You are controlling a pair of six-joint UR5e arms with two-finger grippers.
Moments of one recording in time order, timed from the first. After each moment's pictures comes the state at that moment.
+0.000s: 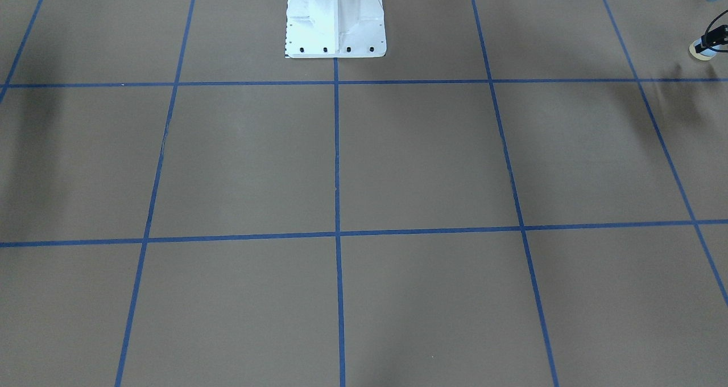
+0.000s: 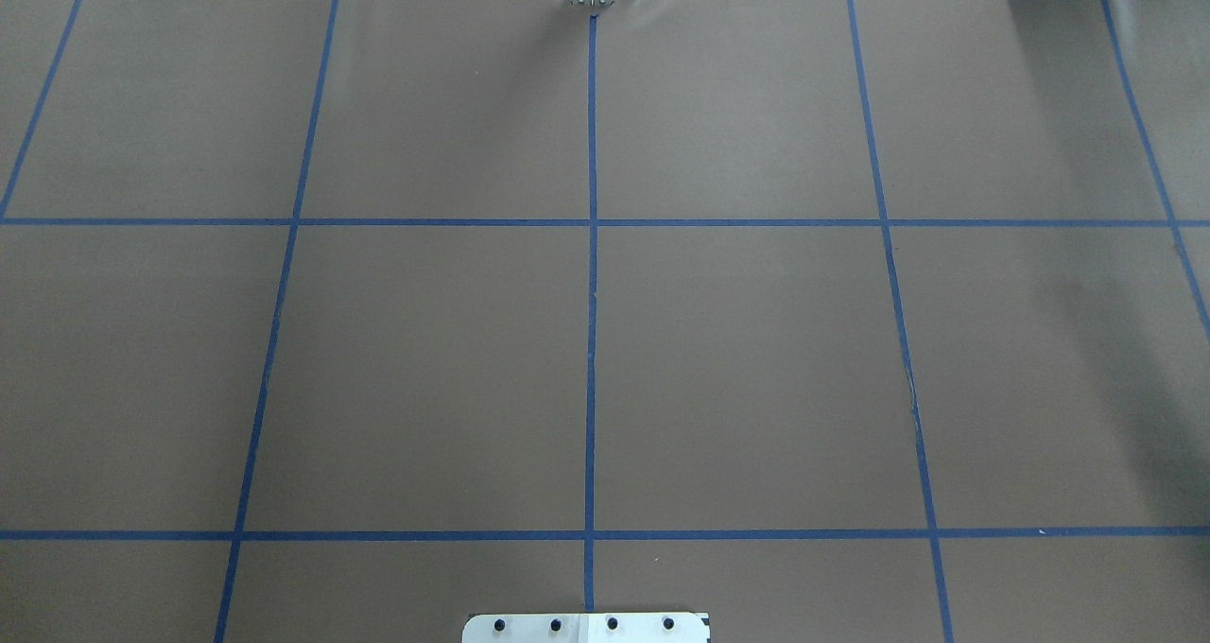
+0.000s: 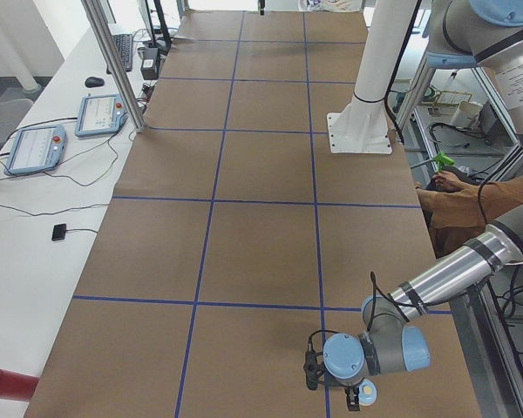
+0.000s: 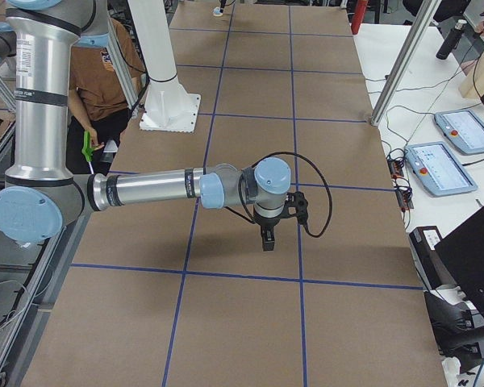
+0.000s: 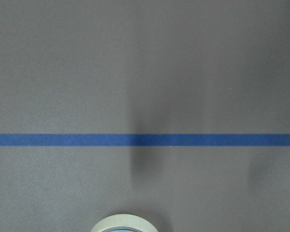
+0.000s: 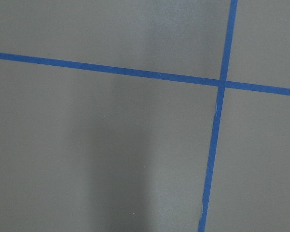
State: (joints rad) left arm -1.49 -1.10 -1.31 -2.02 -2.34 0.14; right arm 1.45 -1.68 1.81 -1.56 2.39 0.06
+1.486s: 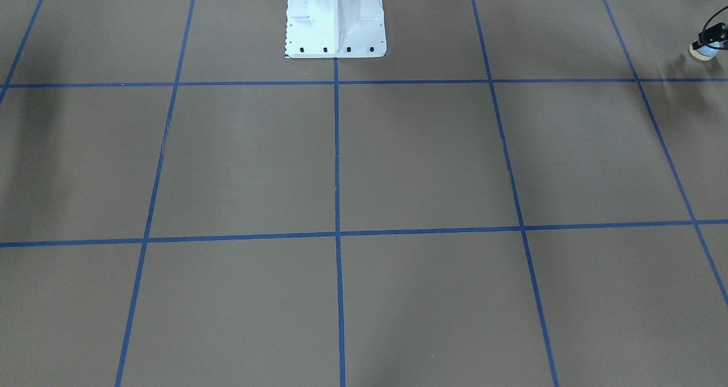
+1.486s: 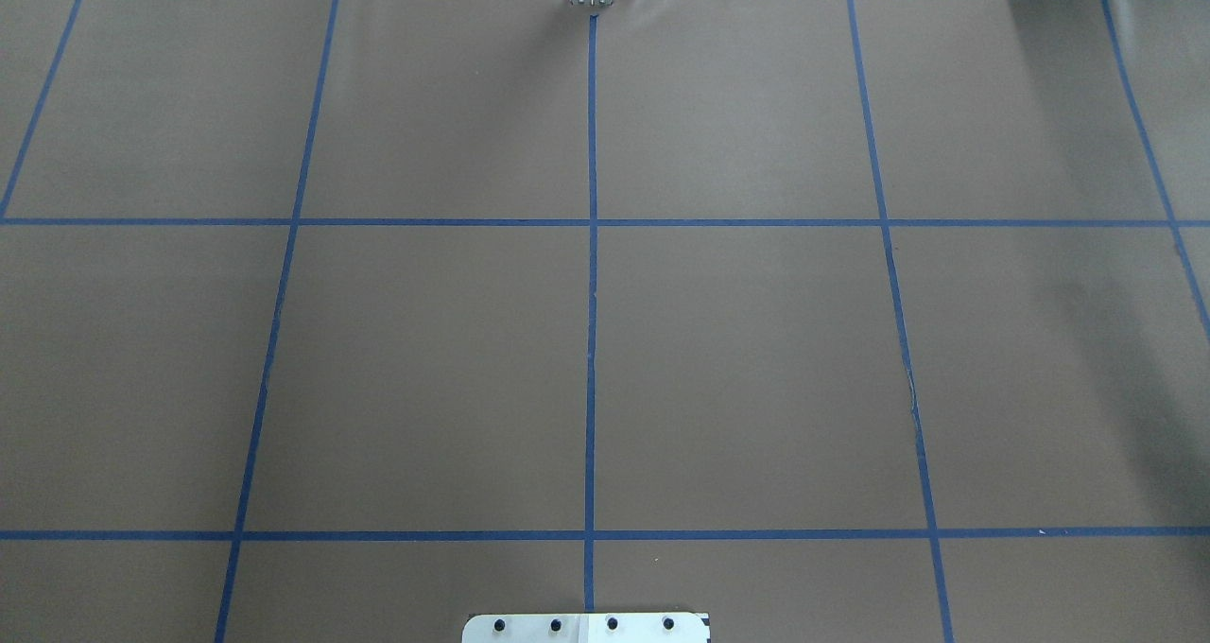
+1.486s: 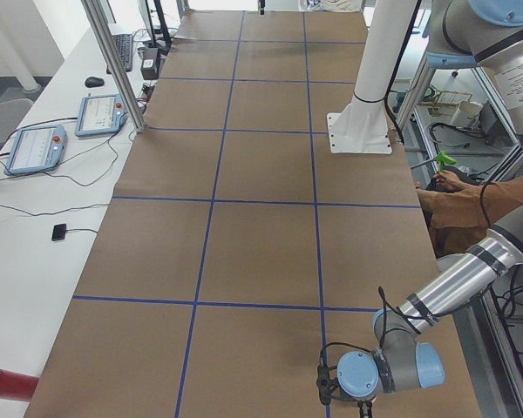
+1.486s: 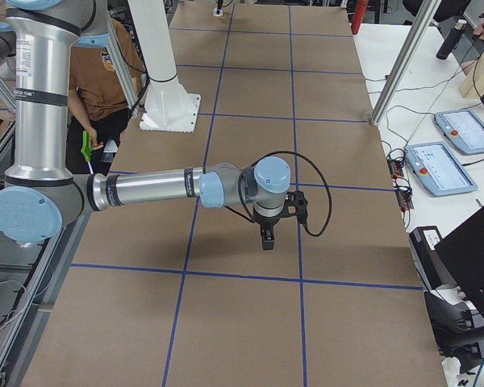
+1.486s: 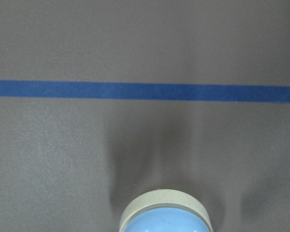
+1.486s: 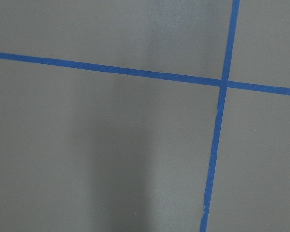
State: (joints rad) left arm -1.48 -1.11 -1.24 -2.07 -2.37 0.14; right arm 1.45 -1.68 1.81 -1.56 2.39 0.06
